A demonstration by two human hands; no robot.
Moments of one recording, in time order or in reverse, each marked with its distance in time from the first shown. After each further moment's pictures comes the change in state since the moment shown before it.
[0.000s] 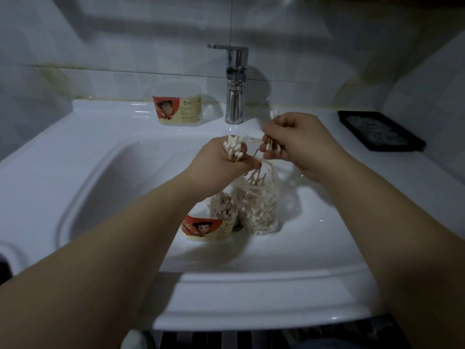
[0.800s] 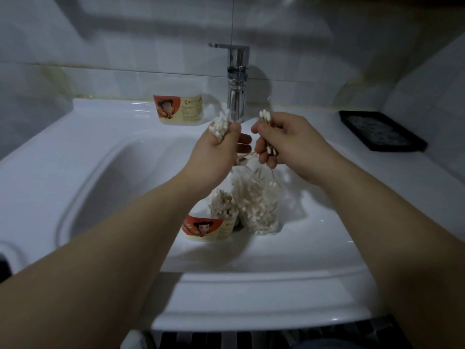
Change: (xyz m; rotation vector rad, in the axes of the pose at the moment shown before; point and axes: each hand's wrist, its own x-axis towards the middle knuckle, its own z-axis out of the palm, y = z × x) left_hand 0.000 0.010 0.004 -0.269 0.200 -0.013; right_hand -0.010 -0.004 0.007 -0.219 -0.132 -0.101
